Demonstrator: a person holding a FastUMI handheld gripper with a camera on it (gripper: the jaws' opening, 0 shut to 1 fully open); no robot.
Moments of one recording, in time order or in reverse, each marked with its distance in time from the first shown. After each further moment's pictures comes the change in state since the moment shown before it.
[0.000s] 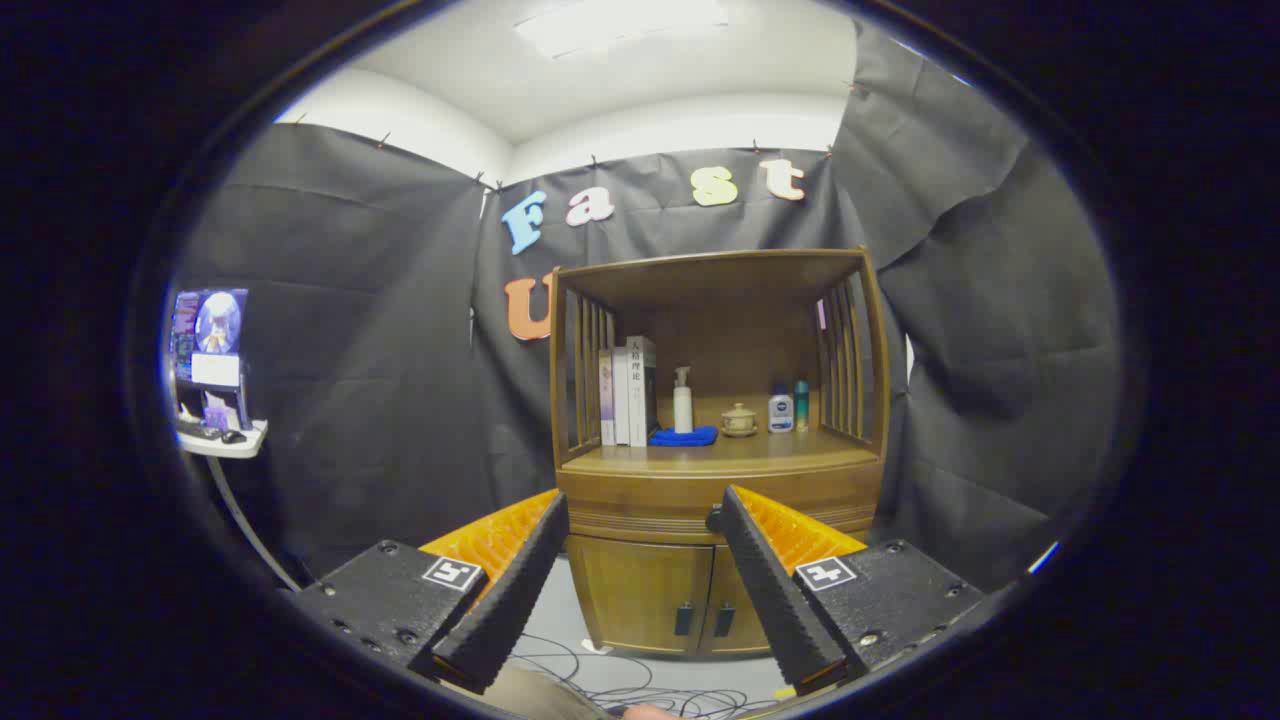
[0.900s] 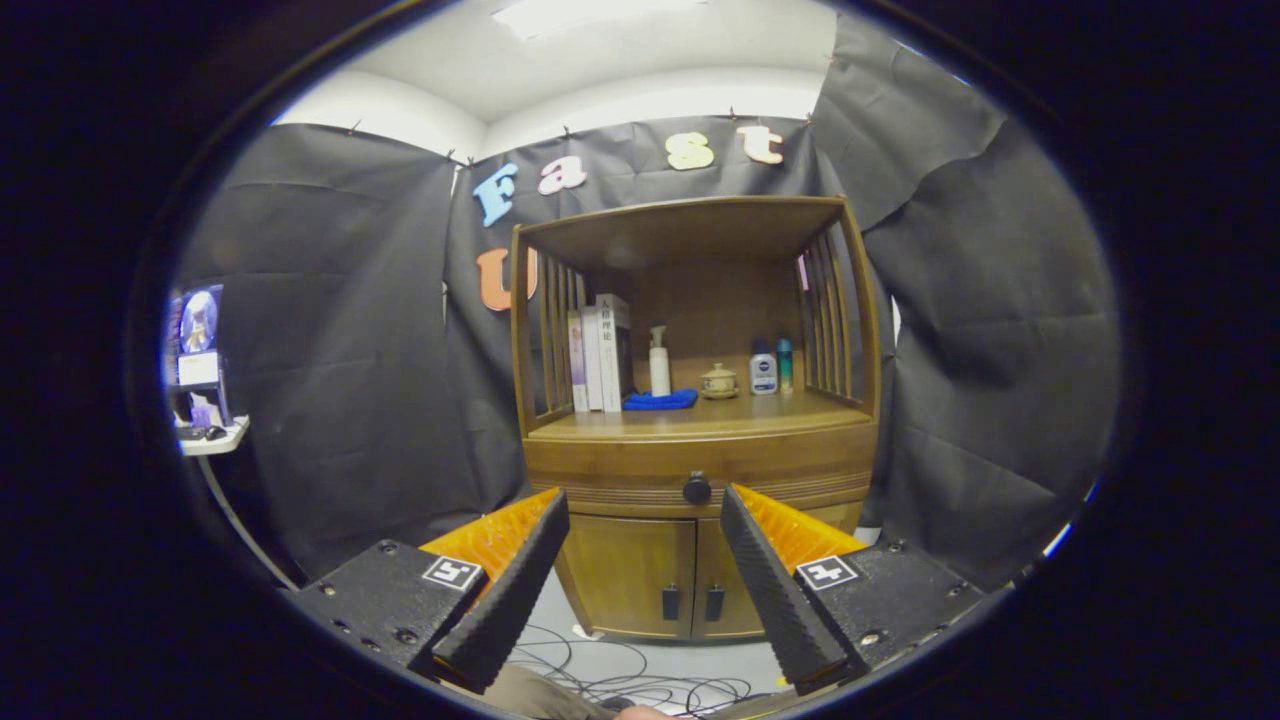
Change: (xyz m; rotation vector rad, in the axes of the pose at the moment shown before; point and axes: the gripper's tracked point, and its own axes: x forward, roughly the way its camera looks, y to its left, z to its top) arm 0.043 -0.033 -0.038 0.030 0.075 -0.065
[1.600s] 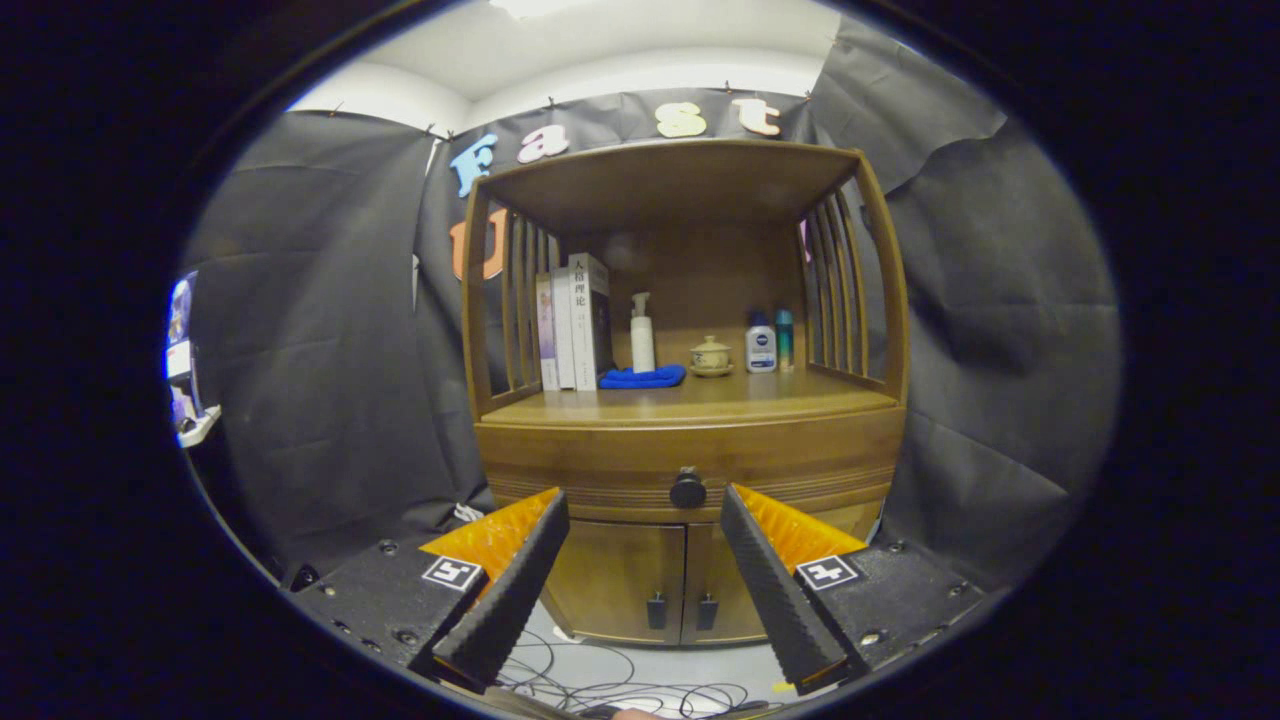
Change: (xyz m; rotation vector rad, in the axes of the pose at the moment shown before) arm 0.108 -0.020 -0.020 -0.007 0.069 -0.050
